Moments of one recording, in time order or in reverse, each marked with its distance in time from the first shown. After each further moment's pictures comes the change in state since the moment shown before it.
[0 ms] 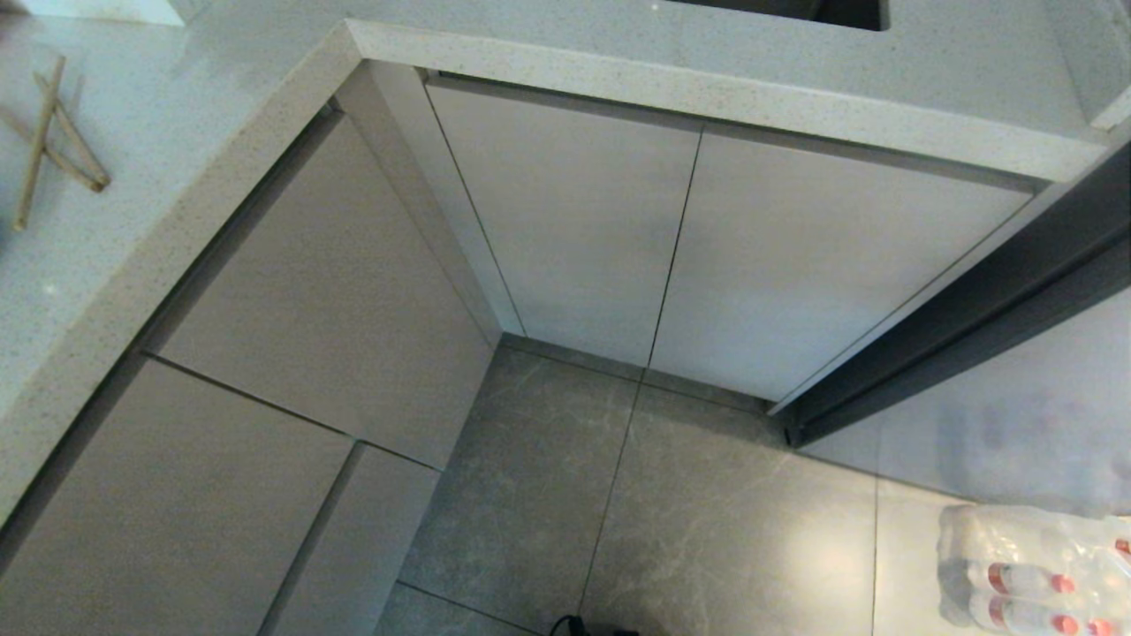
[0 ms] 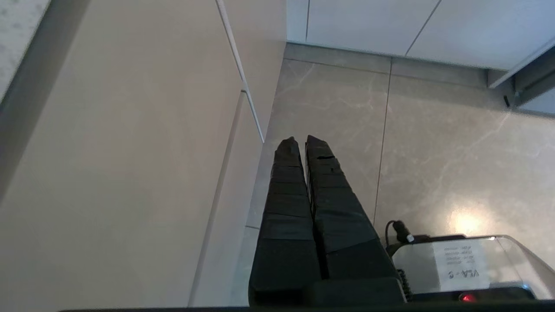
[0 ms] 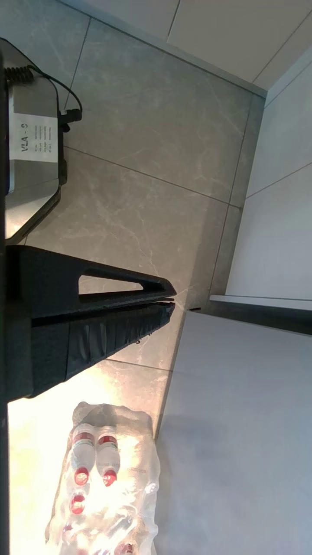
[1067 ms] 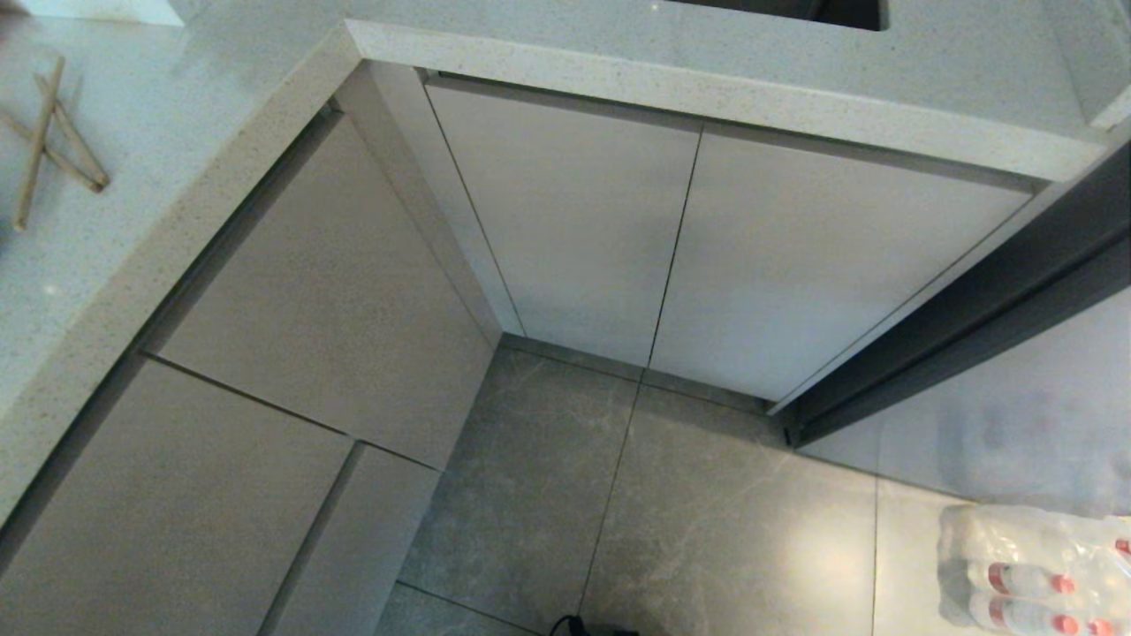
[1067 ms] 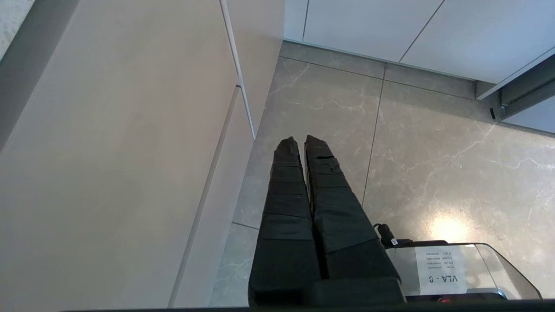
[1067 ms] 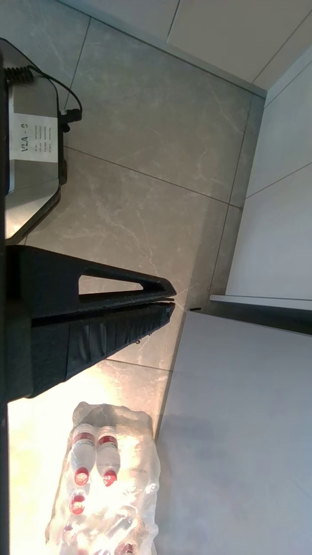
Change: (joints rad) left arm 0.000 0.000 0.004 0.001 0.008 -0.065; right arm 0.000 0.000 0.000 0.000 0.000 0.000
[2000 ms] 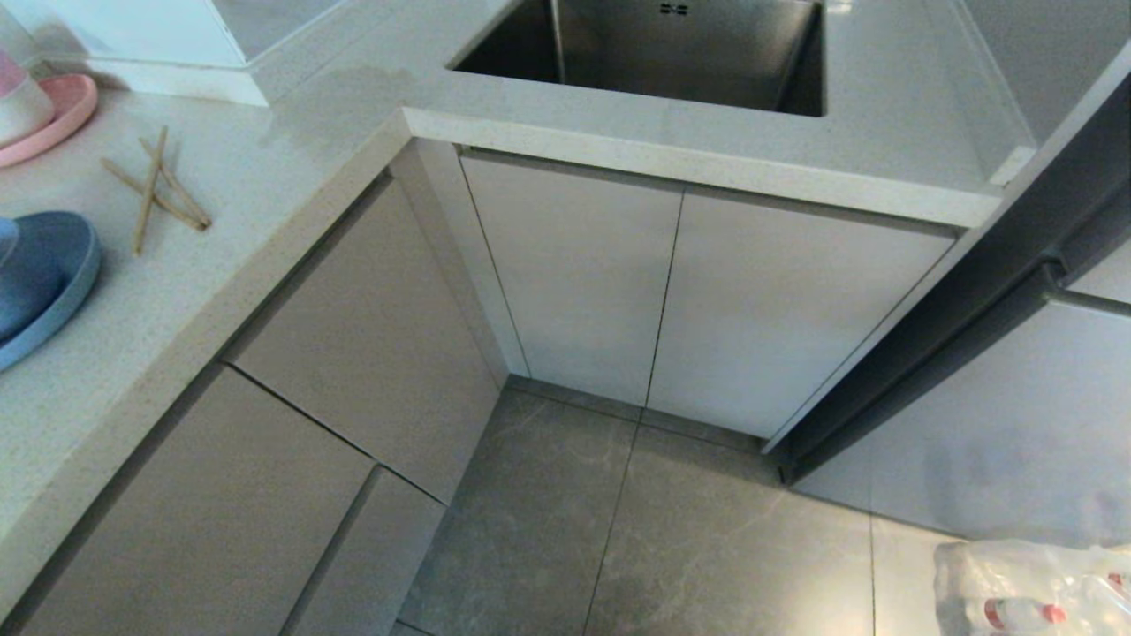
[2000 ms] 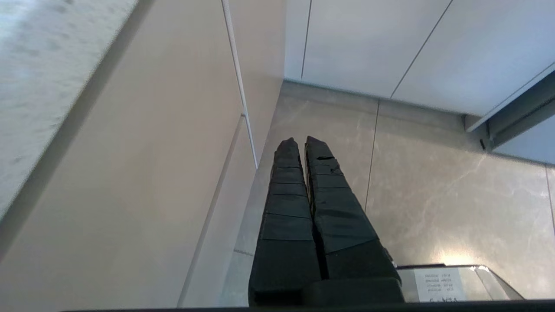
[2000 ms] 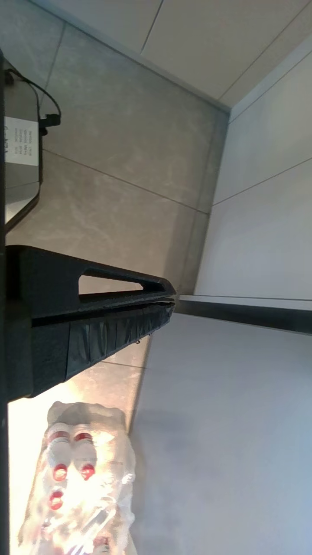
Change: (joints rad) left arm 0.000 0.001 0.000 -0.001 0.000 0.003; right arm 0.000 0.000 0.000 0.000 0.000 0.000
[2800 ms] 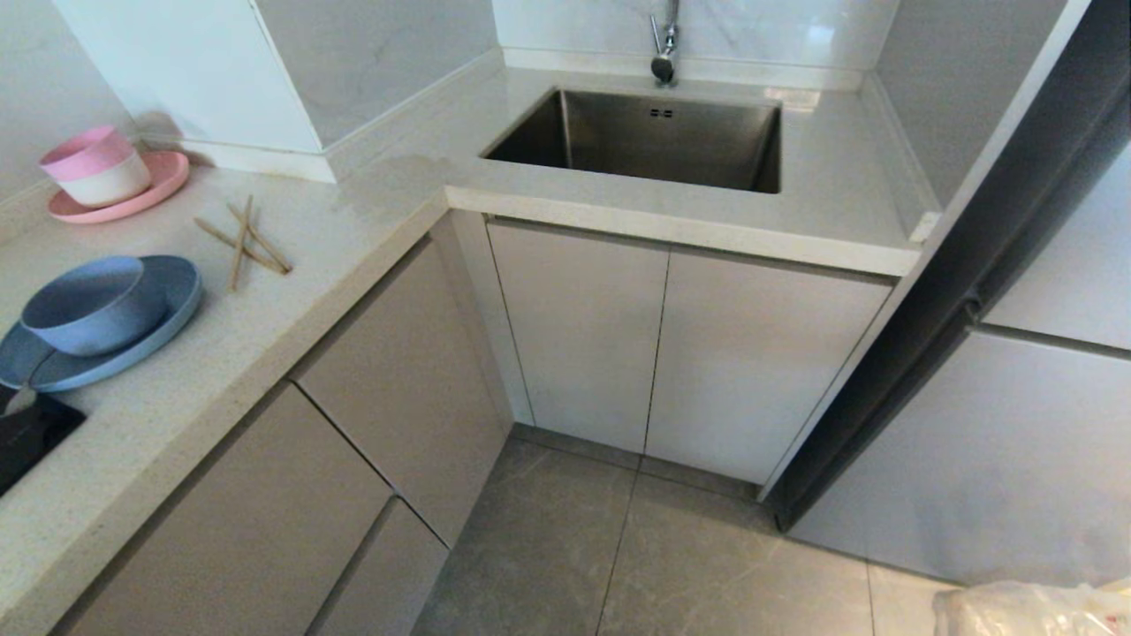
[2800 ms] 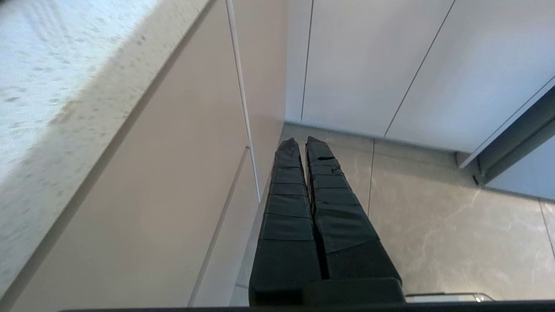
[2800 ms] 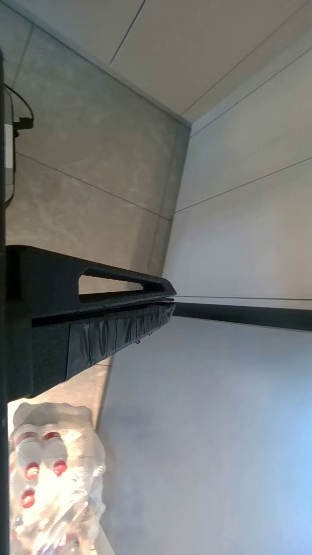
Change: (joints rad) left arm 0.000 0.000 0.000 0.000 0.000 0.000; right arm 0.000 0.000 0.000 0.000 0.000 0.000
